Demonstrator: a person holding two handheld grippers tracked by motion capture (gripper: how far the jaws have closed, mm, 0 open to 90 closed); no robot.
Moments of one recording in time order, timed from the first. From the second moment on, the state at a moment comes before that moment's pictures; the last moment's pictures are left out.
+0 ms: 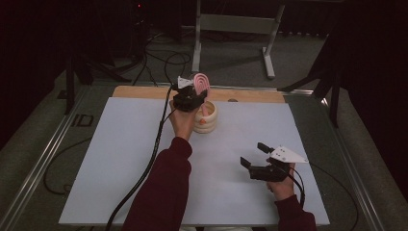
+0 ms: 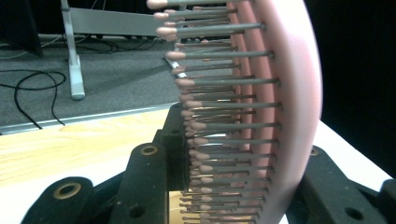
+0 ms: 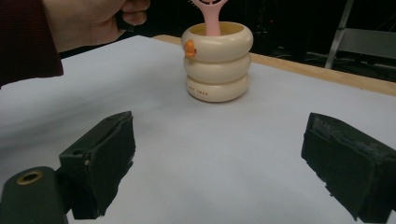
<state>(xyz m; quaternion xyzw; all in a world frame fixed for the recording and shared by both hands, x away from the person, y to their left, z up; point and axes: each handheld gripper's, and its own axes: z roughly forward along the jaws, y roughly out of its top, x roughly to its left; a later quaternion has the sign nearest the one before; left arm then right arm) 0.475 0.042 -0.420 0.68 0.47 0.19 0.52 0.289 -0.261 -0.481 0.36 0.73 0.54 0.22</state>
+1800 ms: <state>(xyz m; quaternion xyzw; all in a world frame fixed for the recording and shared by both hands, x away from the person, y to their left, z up) 0.478 0.055 -0.440 0.68 0.49 0.16 0.53 0.289 -0.259 -0.481 0.36 0.73 0.54 0.22</state>
